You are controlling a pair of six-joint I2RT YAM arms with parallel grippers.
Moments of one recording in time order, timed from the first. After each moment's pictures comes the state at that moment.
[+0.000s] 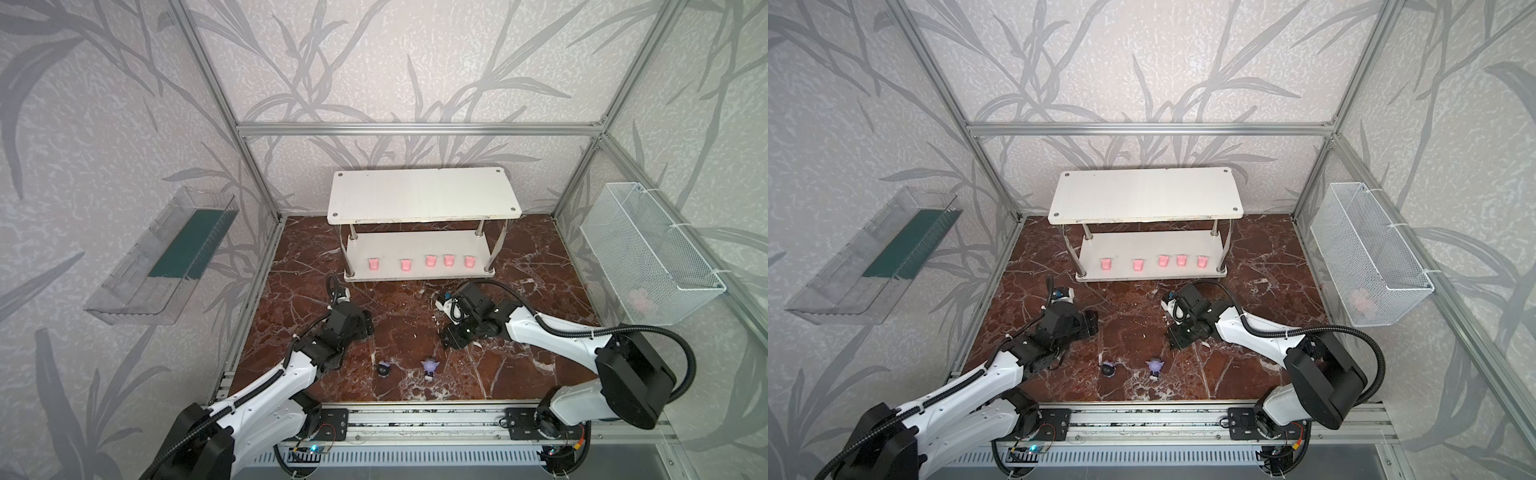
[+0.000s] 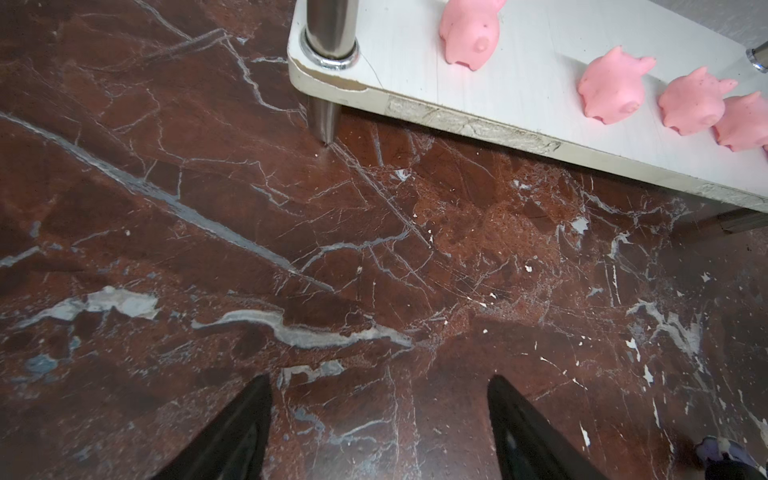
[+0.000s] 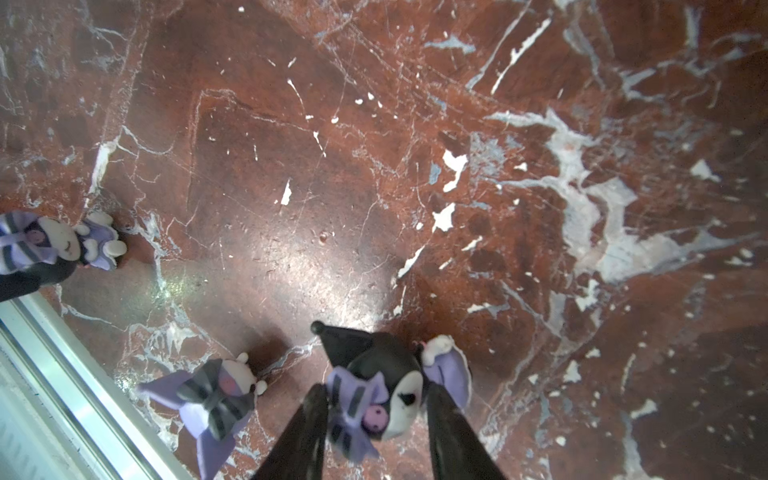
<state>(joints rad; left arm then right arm) -0.54 0.96 0.40 -0.20 -0.28 -0.66 0.72 1.45 0.79 -0.48 -0.22 0.17</state>
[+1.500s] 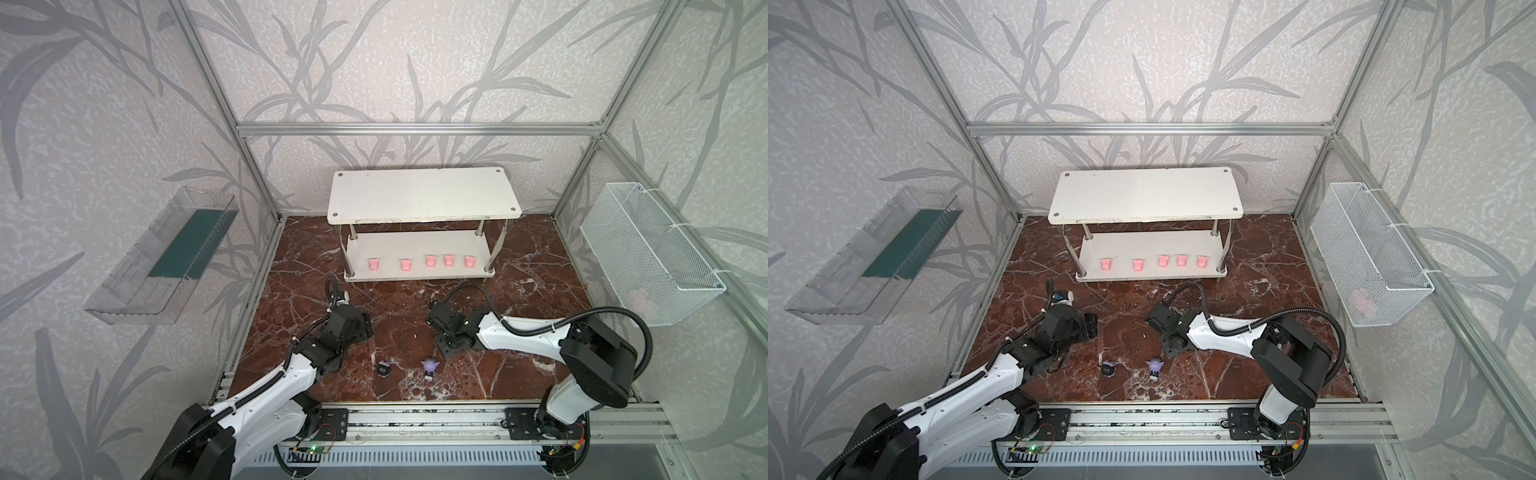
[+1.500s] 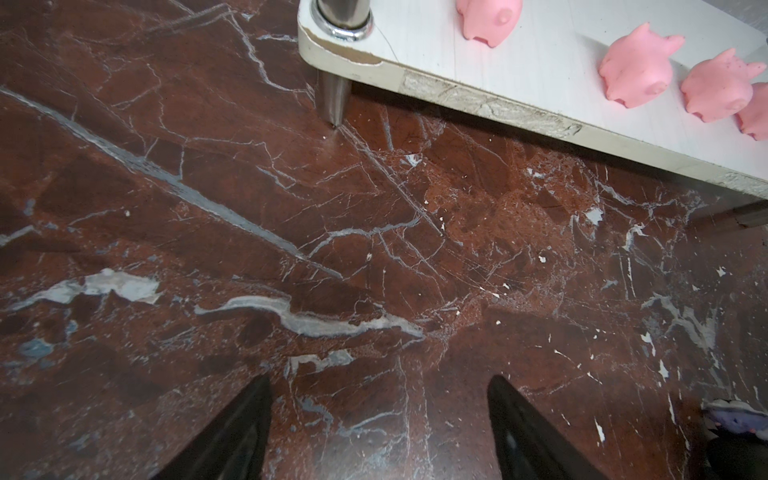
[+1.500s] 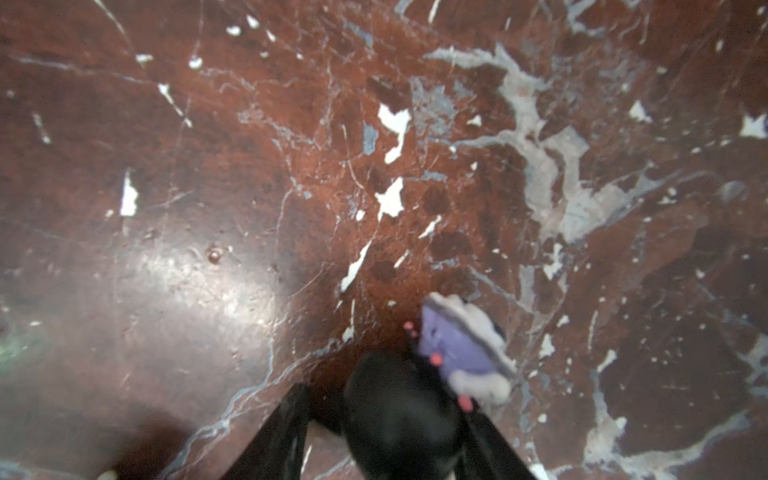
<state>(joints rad) -0.54 0.95 0.37 -0.19 -0.27 -0.67 0.94 1.64 0.87 -0.55 0.23 0.41</state>
